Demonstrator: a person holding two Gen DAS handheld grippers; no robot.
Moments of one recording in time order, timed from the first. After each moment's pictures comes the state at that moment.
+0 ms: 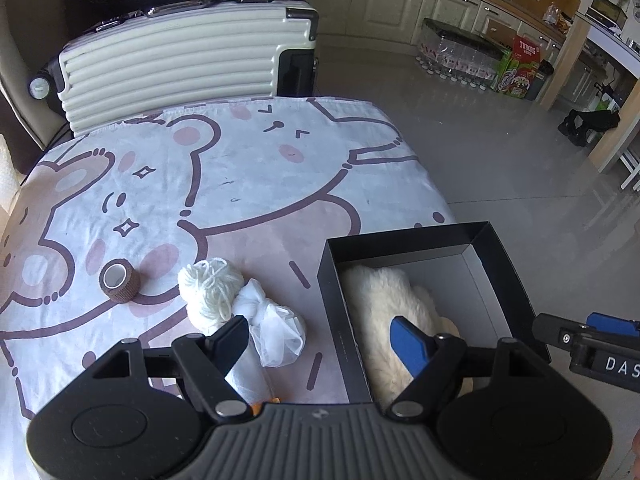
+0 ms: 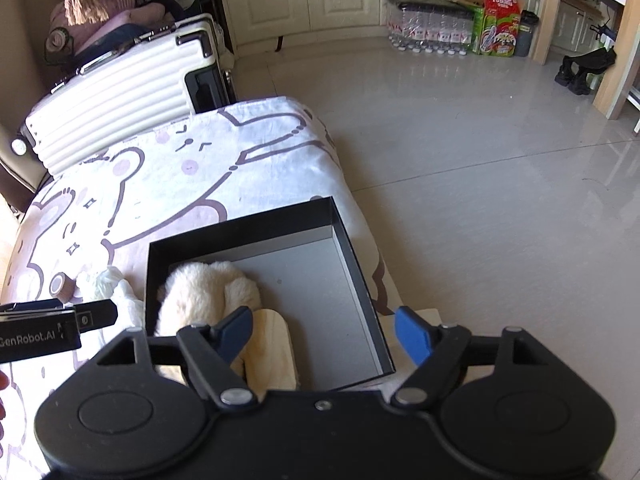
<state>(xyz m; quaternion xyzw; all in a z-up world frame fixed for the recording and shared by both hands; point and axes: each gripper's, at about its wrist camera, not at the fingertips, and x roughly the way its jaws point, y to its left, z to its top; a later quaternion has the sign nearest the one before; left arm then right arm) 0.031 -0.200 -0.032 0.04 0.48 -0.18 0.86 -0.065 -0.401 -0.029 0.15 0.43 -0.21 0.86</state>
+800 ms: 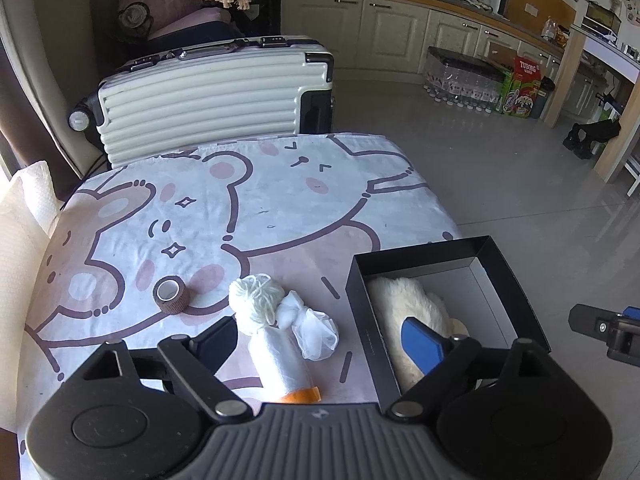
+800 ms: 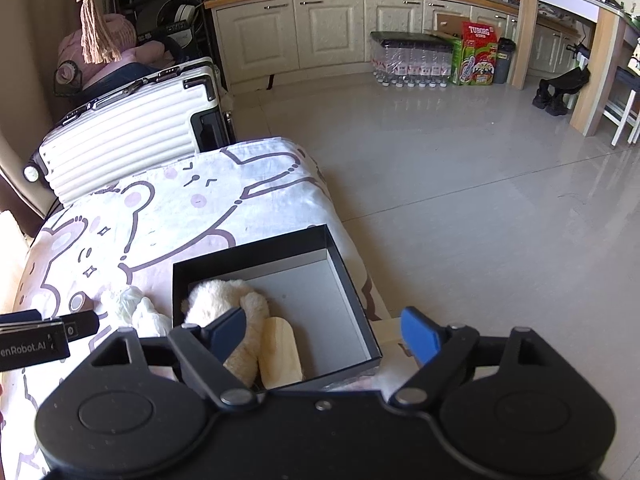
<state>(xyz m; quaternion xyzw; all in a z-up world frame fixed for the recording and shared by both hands) -0.005 -0.171 0.004 0.06 0.43 -0.16 0.89 -0.104 -0.377 0.012 0.14 0.39 -0.24 0.88</state>
